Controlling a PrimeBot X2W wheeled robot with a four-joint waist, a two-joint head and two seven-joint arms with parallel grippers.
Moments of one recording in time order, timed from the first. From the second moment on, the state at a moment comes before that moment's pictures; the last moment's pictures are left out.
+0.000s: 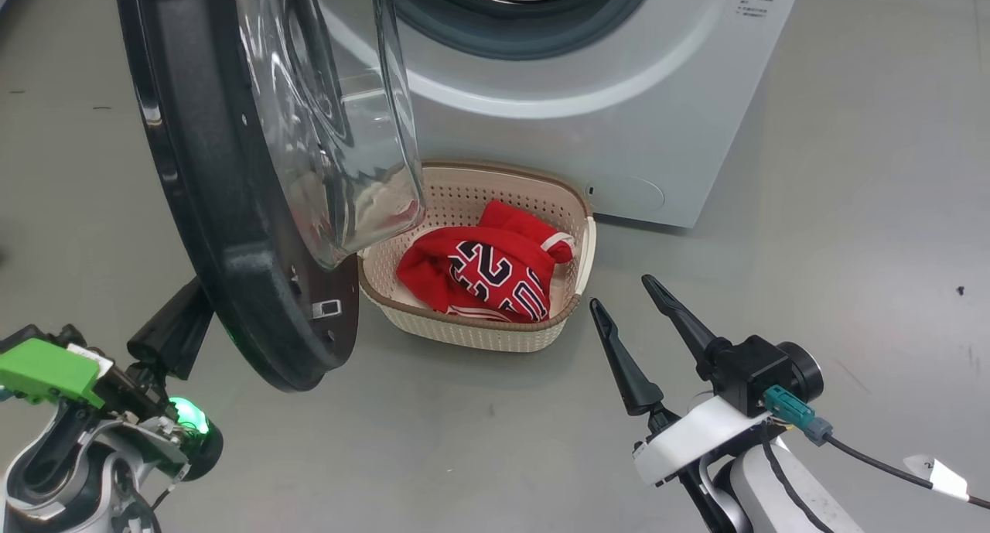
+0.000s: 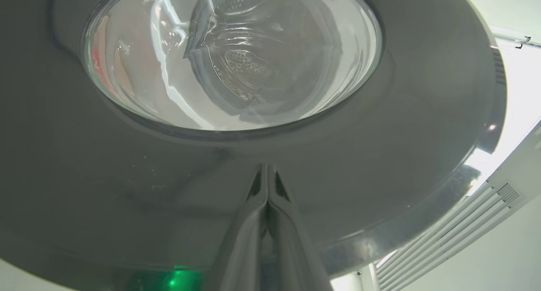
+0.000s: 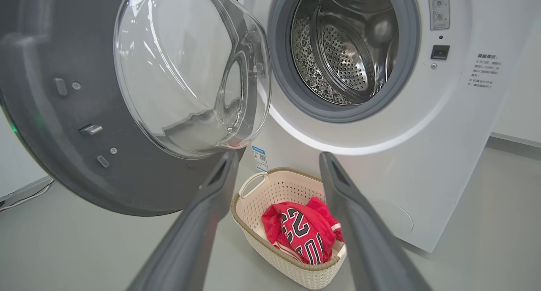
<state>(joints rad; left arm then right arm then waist) -0.21 0.05 0.18 0.07 -1.85 0.11 0.62 -0.17 -0.06 0.43 0.22 0.28 0.08 -0.25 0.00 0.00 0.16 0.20</state>
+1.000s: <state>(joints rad) -0.18 0.04 0.13 0.01 -1.90 0.12 0.59 -0.18 -0.06 0.43 0.20 0.30 0.06 -0.25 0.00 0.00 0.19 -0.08</state>
